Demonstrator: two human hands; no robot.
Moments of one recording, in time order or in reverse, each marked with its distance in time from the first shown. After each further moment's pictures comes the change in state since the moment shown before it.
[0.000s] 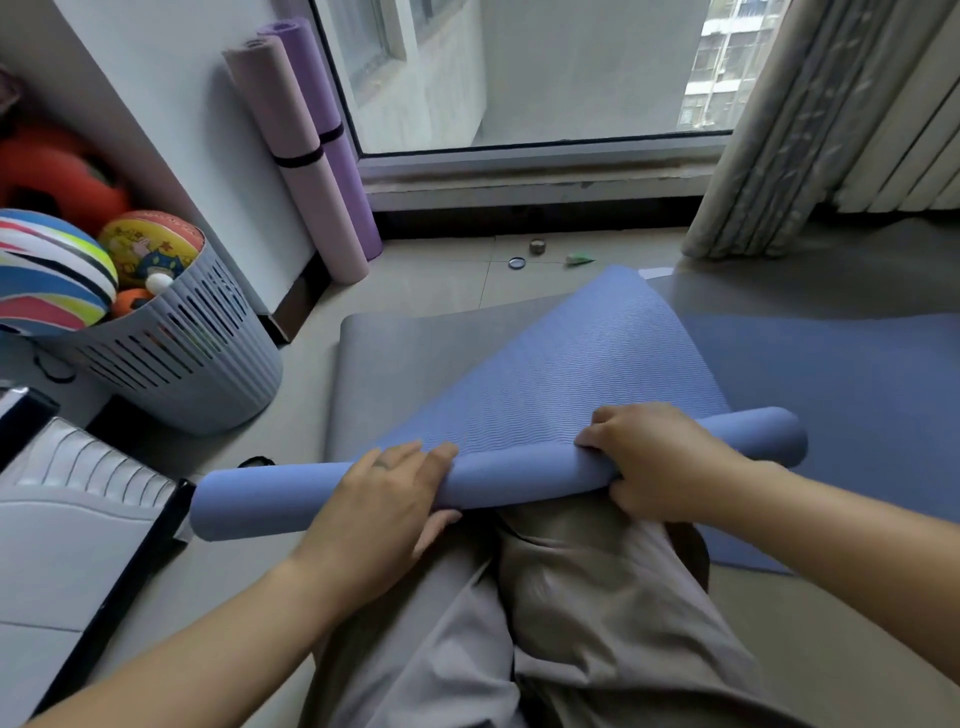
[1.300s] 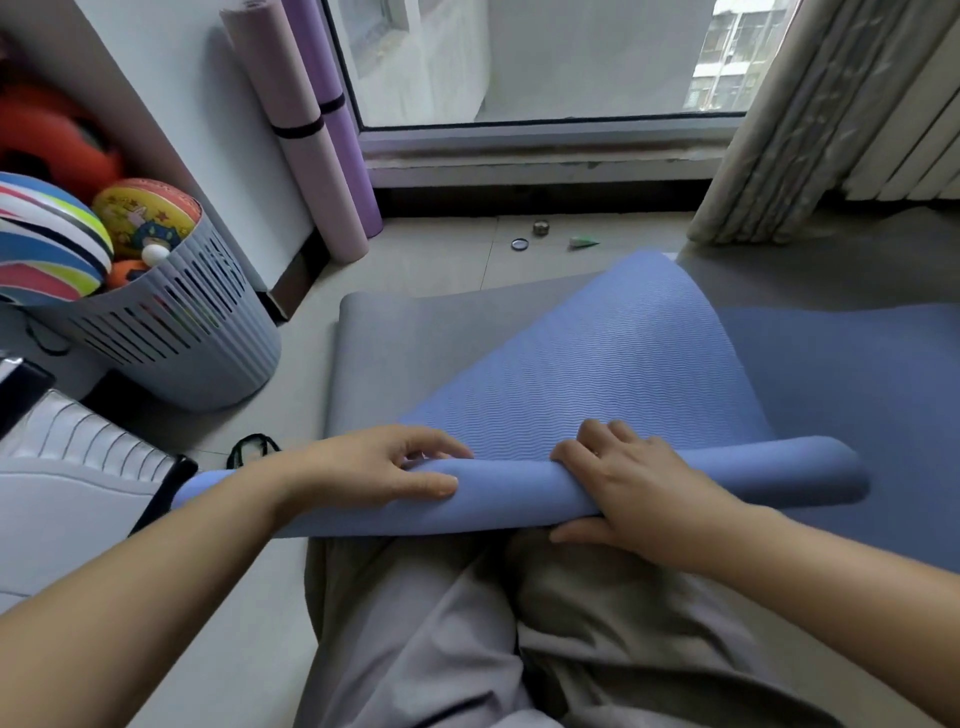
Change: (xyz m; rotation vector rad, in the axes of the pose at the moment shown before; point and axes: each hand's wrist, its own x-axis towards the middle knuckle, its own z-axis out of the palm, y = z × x) left_hand 0.021 -0.040 -0.026 -0.855 -0.716 -0.217; right_hand -0.017 -0.037 0.022 0.024 -0.044 -0.031
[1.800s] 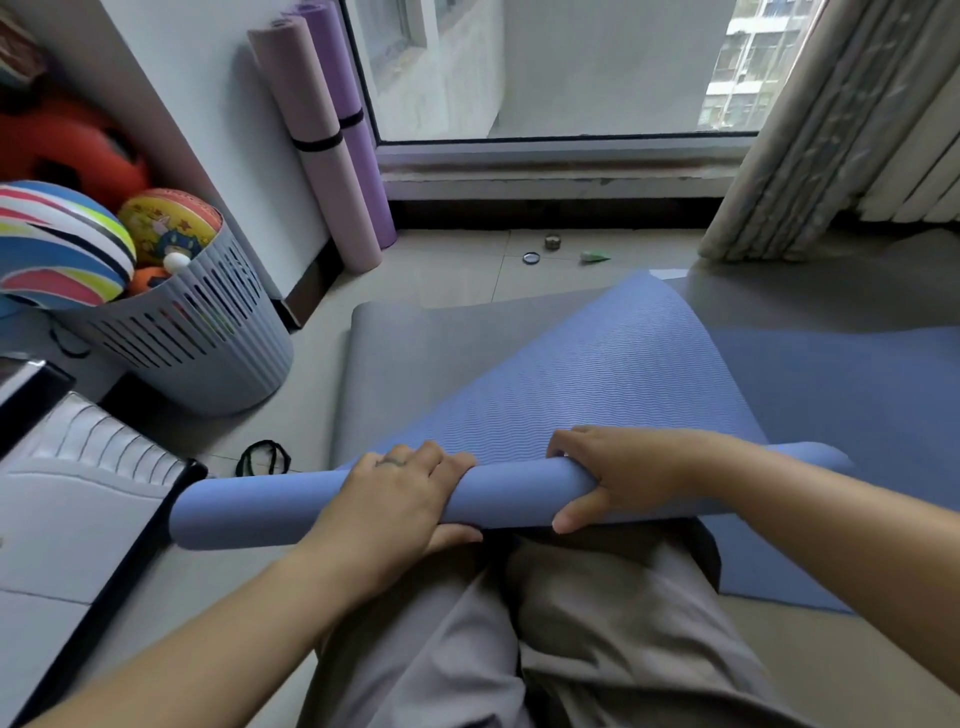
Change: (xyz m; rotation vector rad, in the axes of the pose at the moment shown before) left_hand 0.004 -0.010 0.053 0.915 0.641 0.142; right_hand 0.042 0.021 -0.028 0.293 -0.355 -0.037
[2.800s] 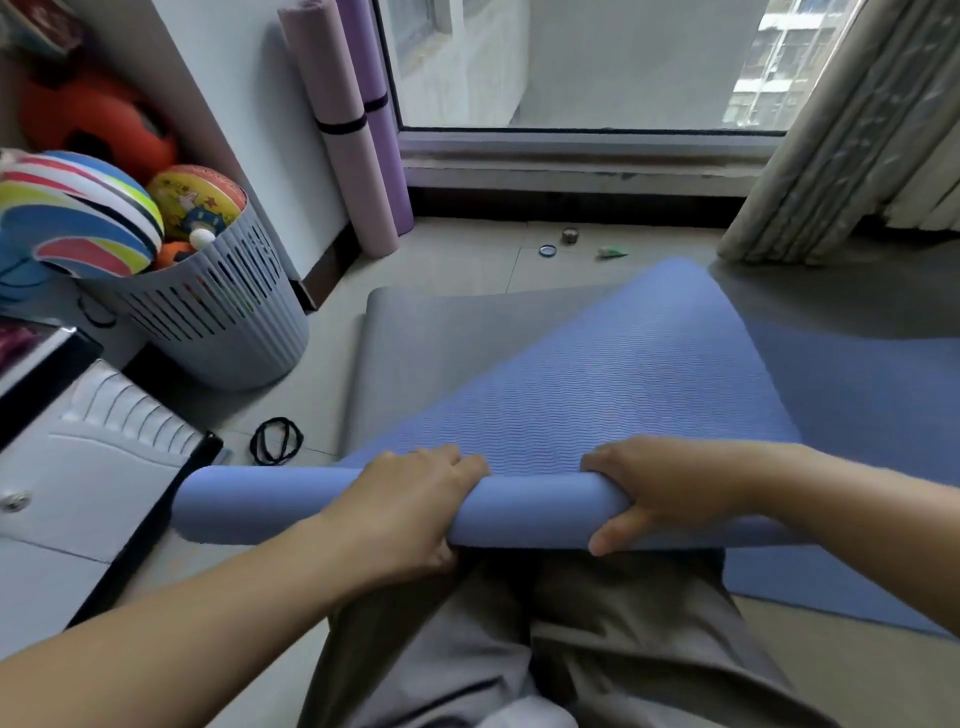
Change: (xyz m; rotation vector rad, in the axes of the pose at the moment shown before) left_hand -0.004 0.016 -0.050 -0.147 -0.381 -0.086; right_hand -0.028 -0.011 -0.004 -0.102 -0.045 -0.090
